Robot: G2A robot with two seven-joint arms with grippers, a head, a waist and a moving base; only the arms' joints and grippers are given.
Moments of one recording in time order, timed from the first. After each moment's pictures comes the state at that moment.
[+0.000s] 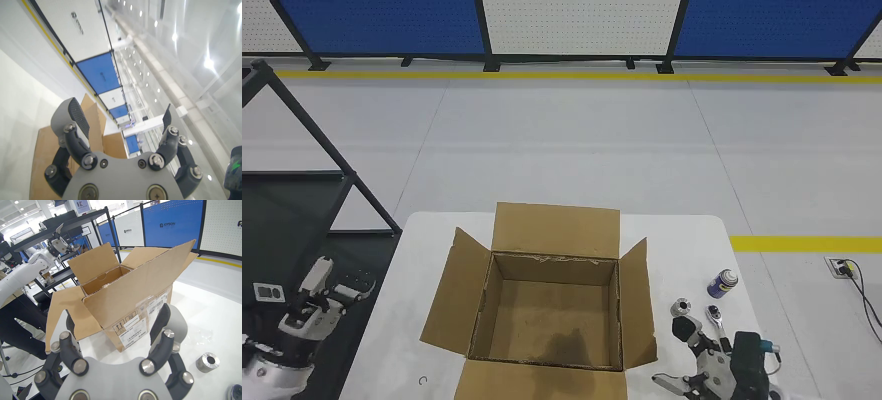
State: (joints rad) left arm 1.49 -1.07 -2.00 -1.83 -0.47 -0.24 -0.67; right arm -1.54 -1.10 1.62 -1.89 -0.80 -0.86 0.17
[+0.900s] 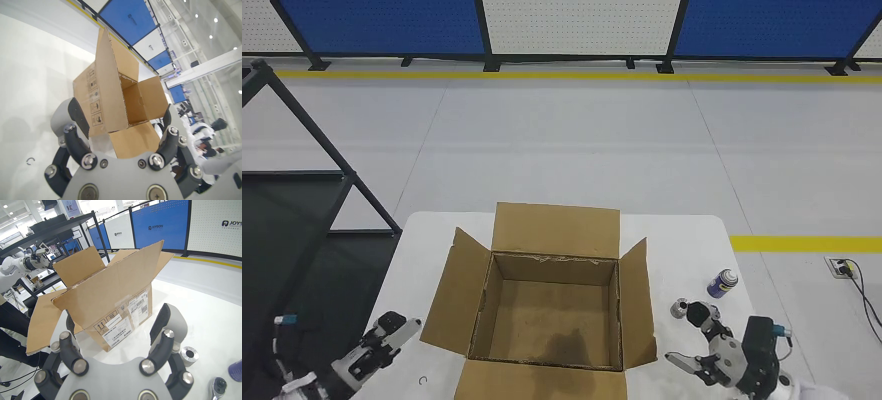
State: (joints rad) left arm 1.75 -1.07 -2.00 -2.14 0.08 -0.24 -0.62; right arm -1.48 -1.09 1.65 -1.81 -0.79 -0.86 0.16
